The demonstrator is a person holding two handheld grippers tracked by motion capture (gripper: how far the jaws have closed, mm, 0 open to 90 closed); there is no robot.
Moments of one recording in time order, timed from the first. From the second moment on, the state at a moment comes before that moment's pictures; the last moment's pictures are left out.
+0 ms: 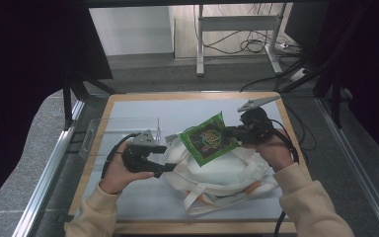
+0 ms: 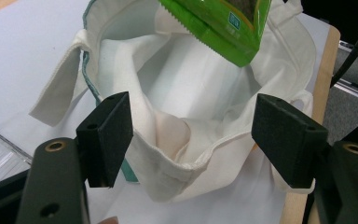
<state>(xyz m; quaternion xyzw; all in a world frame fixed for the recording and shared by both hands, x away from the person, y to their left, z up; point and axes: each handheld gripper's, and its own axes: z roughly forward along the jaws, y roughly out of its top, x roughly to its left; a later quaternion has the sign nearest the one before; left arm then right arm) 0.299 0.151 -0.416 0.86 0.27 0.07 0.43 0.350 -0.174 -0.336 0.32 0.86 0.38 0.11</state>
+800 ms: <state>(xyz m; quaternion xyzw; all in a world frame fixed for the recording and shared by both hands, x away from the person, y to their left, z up) 0.320 0.155 -0.396 0.83 0.26 0.08 0.48 0.348 -0.136 -0.334 0.22 0.89 0.37 0.11</state>
